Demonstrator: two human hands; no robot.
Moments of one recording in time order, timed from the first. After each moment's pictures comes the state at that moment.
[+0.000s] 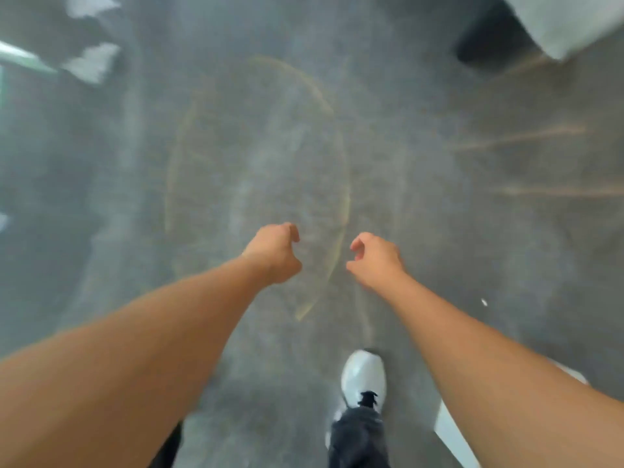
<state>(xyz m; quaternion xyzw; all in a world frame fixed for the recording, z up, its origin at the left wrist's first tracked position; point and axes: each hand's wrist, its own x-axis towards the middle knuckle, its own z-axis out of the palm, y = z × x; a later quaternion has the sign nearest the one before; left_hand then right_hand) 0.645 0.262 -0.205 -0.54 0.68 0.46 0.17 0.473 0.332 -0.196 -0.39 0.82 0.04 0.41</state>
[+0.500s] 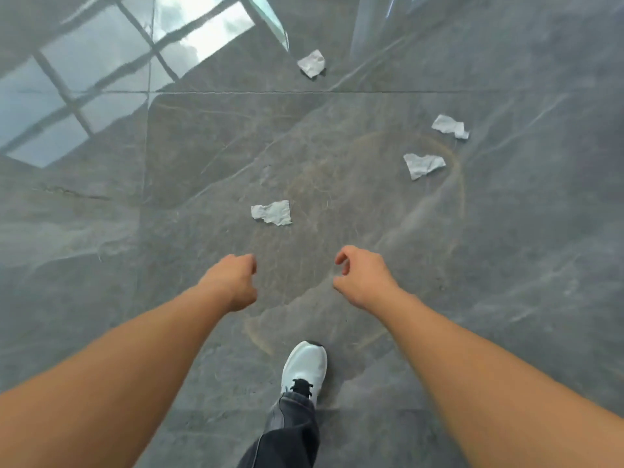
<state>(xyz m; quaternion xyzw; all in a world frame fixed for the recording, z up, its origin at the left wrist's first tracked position) 1.195 0.215 -0.163 -0.77 0.44 0.43 0.18 0.986 0.116 -0.151 -0.69 0.55 0.18 0.43</state>
